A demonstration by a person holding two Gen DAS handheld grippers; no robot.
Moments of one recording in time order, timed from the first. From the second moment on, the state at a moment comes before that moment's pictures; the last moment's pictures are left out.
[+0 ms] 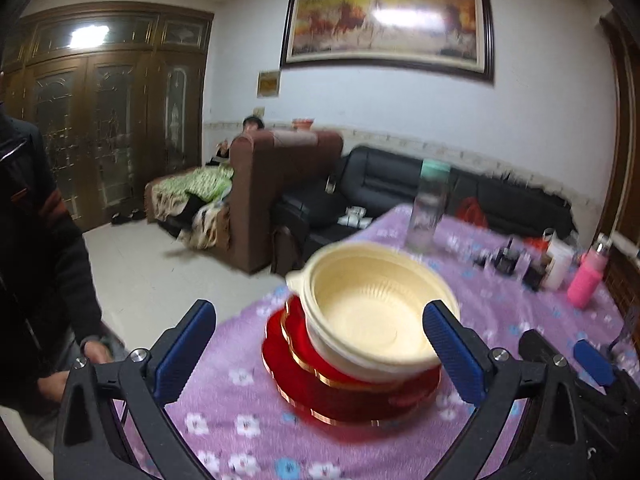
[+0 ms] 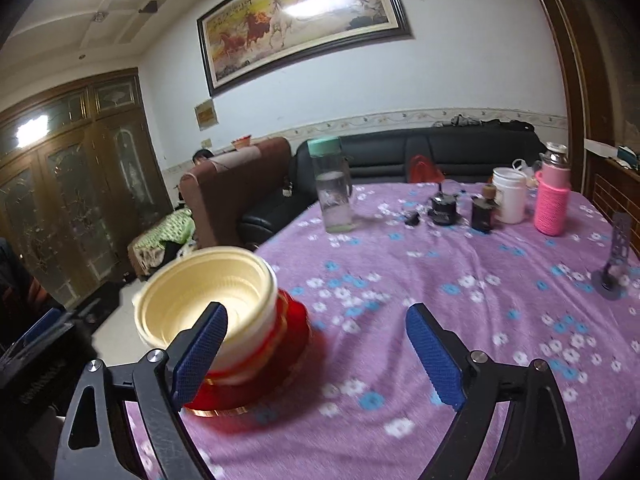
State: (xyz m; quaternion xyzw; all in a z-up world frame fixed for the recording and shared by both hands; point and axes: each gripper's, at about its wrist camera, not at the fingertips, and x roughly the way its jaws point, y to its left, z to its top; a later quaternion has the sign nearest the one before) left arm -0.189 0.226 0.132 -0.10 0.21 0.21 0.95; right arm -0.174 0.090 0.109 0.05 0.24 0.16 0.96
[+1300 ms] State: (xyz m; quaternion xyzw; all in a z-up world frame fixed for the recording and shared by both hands) left arm -0.173 0.199 0.103 -0.09 0.30 0.18 0.93; right arm -0.172 0.094 0.061 -0.01 0.31 0.12 0.94
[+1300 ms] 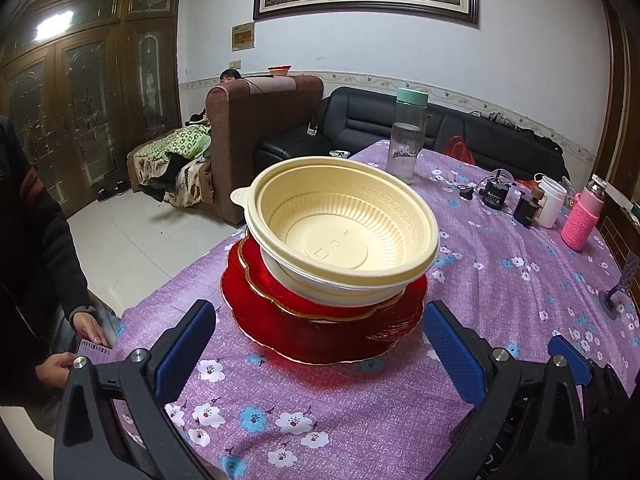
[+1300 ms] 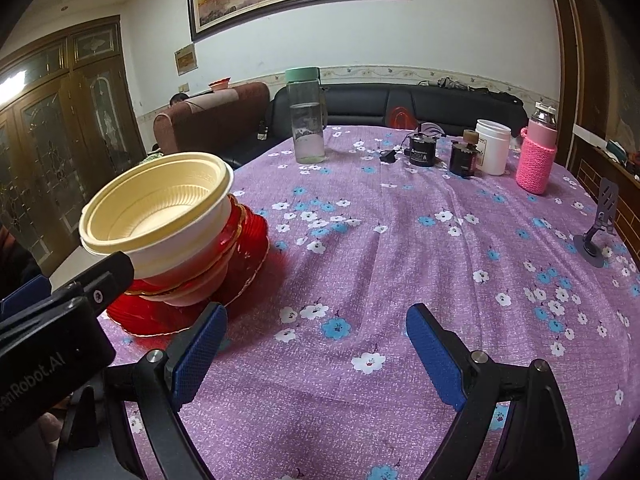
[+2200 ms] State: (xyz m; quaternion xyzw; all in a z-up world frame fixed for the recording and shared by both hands) left arm -0.168 0.201 0.095 -0.09 0.31 0.17 0.93; right arm -0.171 0.107 0.045 -0.03 0.33 0.11 0.94
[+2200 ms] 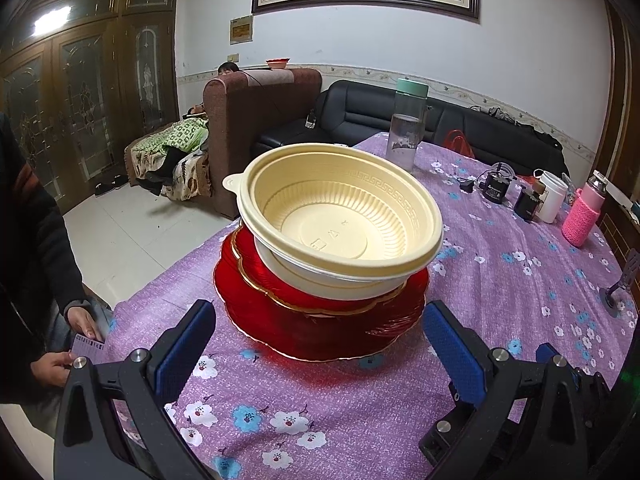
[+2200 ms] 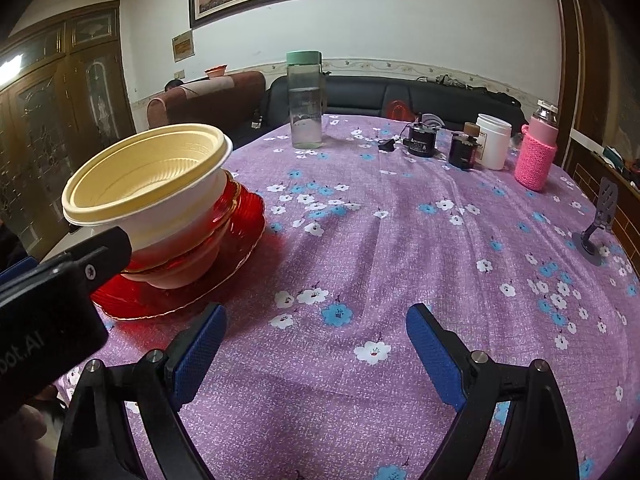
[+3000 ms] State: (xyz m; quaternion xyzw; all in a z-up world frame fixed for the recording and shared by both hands) left arm -0.183 0.205 0.101 -0.10 0.28 0.18 0.94; right arm -0.179 0.116 0.047 -0.04 0.32 0.12 0.94
